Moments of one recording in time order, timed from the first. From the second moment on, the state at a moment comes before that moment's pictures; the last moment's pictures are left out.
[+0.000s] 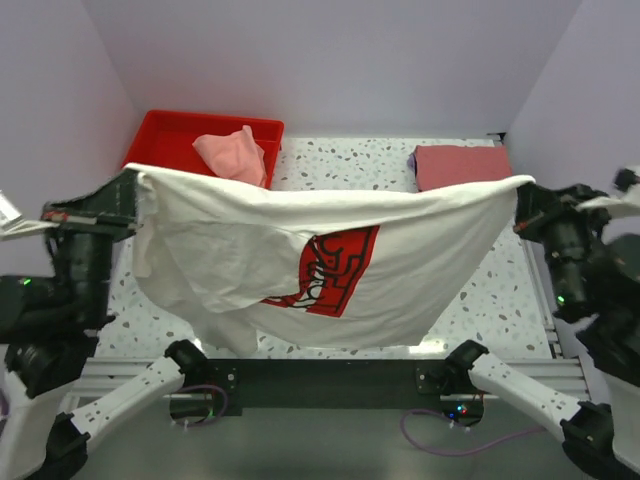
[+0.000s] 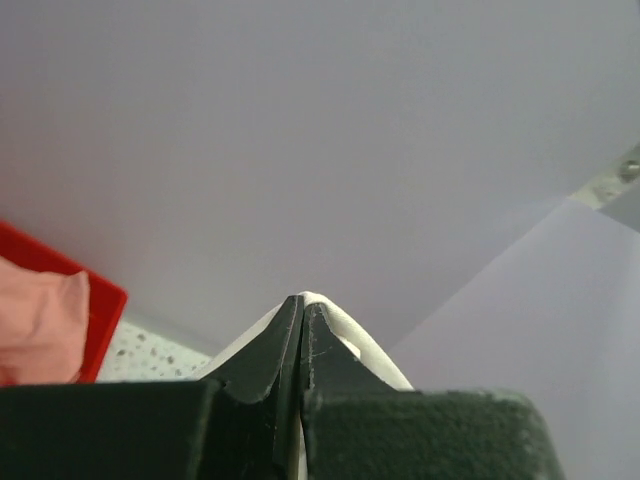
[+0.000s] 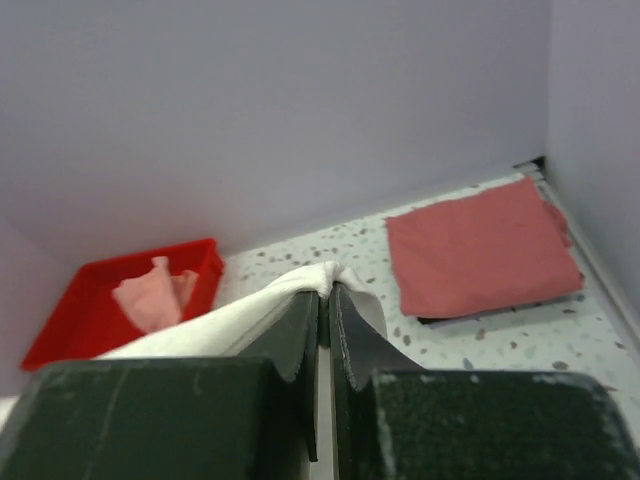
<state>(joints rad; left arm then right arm) -0.69 0.54 1.34 -0.29 -0.61 -0.57 0.64 0.72 1.61 -0.80 0.68 0.33</state>
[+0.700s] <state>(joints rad) -0.34 1.39 0.91 -0.18 -0.62 -0.69 0.25 1.50 1.17 -0.39 0.55 0.27</state>
